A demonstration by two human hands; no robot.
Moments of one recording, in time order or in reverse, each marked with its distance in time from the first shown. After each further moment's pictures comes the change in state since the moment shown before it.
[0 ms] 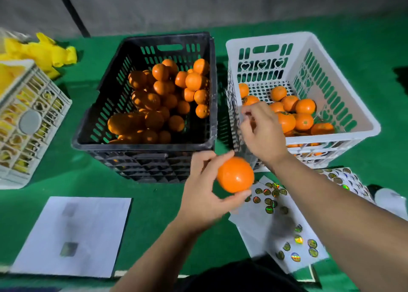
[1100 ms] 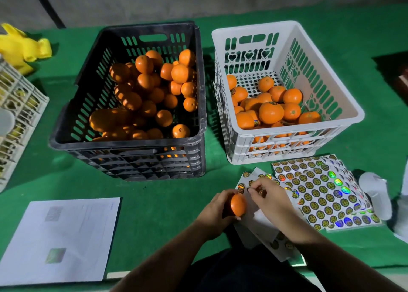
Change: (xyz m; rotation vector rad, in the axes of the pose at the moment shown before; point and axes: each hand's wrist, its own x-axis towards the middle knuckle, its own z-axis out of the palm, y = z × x) left_hand -0.047 -0.100 0.102 -0.104 -0.590 -0.375; right_hand -0.187 0.051 0.005 0.077 -0.392 0.656
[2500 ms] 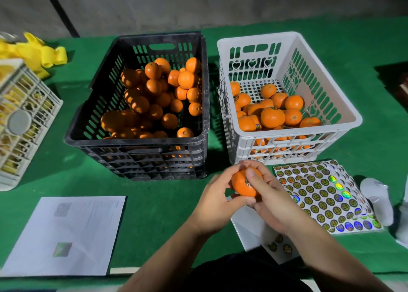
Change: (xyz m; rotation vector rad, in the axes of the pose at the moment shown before) left_hand -0.035 0.096 -0.040 -0.210 0.285 0.237; right_hand -0.031 -0.095 -0.037 1.134 -0.322 0.150
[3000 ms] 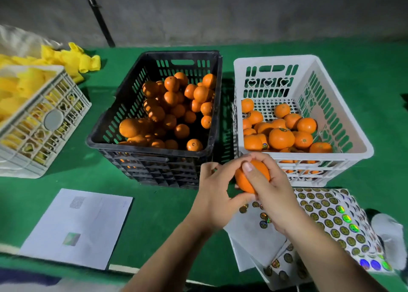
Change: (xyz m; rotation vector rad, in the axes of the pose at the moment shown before) left_hand 0.017 0.066 -0.012 0.343 0.234 0.149; right_hand 0.004 -0.065 0.023 -0.381 0.003 -0.315
